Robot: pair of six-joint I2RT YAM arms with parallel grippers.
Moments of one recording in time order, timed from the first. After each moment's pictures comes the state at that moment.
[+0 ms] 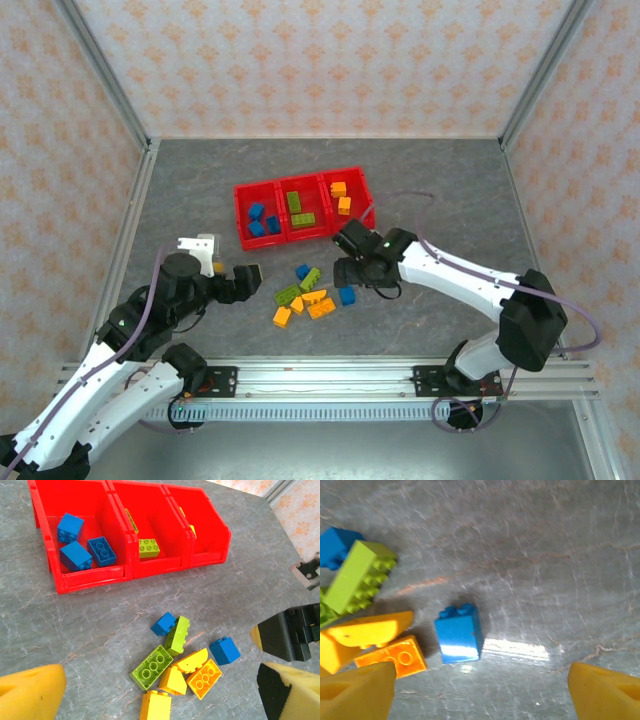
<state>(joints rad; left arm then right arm) -0.56 0.53 0.75 -0.79 -0.08 -0.55 0.85 1.45 1.08 -0.92 0.10 0.78</state>
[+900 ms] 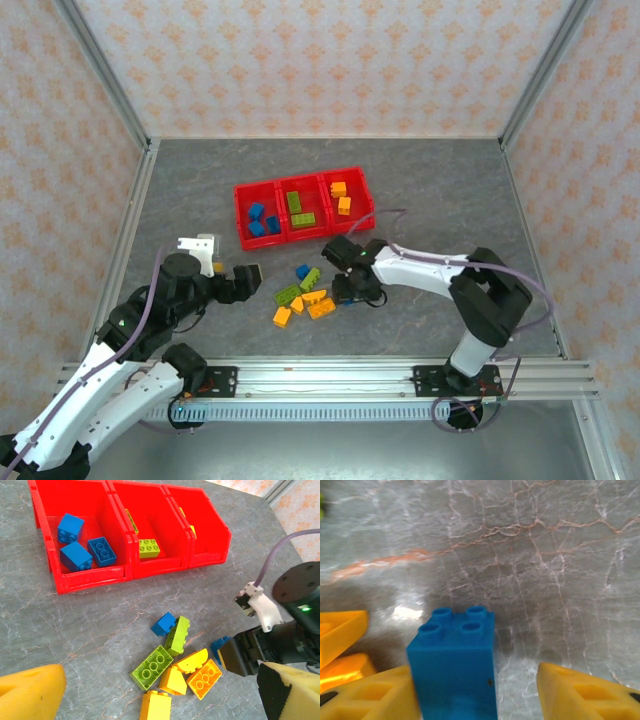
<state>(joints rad) -0.56 0.53 0.75 -0.79 -0.08 -0.55 0.86 1.69 1.01 -0.75 0.01 0.72</state>
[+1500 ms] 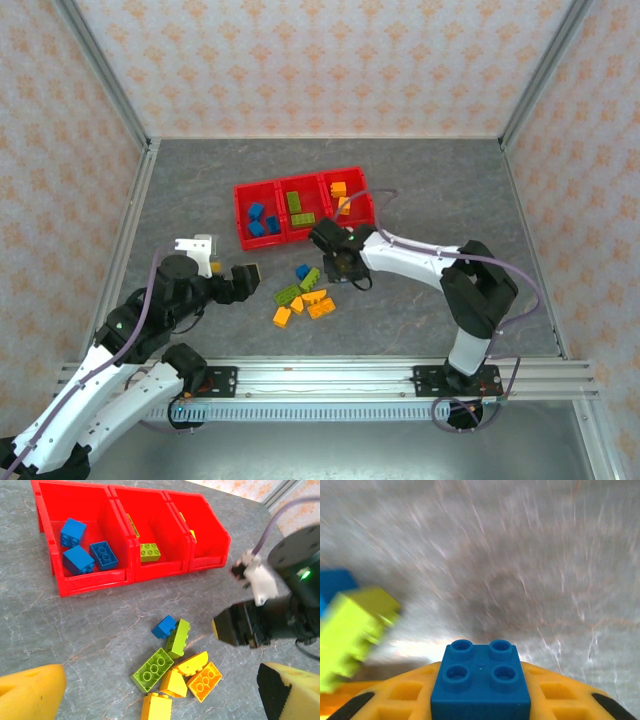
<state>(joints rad) -0.56 0.52 0.75 -0.79 -0.09 -0.55 0.86 1.75 1.25 -0.78 0.15 0.70</state>
